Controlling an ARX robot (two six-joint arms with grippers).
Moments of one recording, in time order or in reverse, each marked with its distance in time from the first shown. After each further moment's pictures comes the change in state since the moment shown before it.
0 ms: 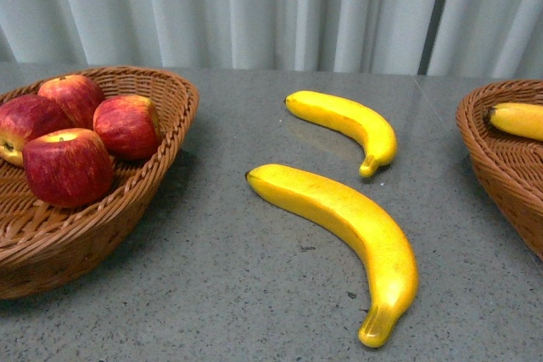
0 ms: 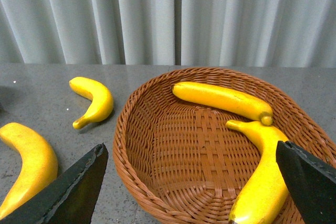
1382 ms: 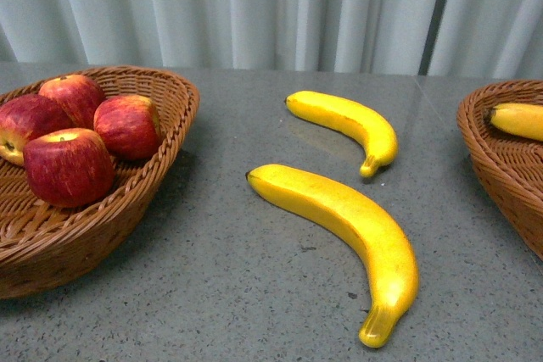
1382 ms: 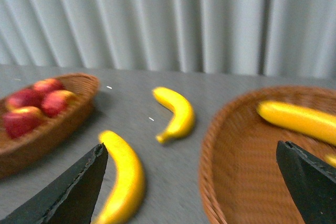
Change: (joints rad) left arm 0.000 -0.043 0.000 0.002 -0.001 -0.002; right arm -0.006 0.441 0.121 0.331 -0.339 0.110
